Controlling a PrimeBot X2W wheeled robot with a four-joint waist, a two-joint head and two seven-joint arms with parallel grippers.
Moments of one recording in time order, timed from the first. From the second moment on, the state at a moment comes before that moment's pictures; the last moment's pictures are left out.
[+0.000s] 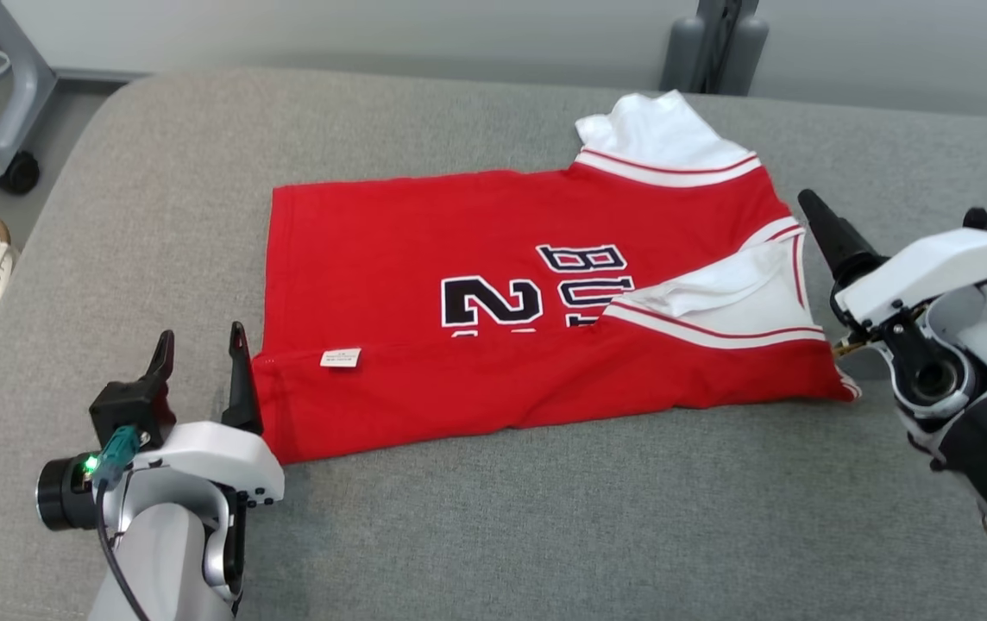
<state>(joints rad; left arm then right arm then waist) -0.38 0.05 0.00 0.61 -0.17 0.06 -0.26 -0.91 -0.42 0.97 0.80 1.75 0.13 -0.16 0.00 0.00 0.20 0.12</state>
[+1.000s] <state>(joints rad) -0.13 0.05 -0.06 0.56 -0.67 -0.02 -0.26 -0.52 -0.37 0.88 0.70 1.86 0.13 -0.26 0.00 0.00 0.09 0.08</state>
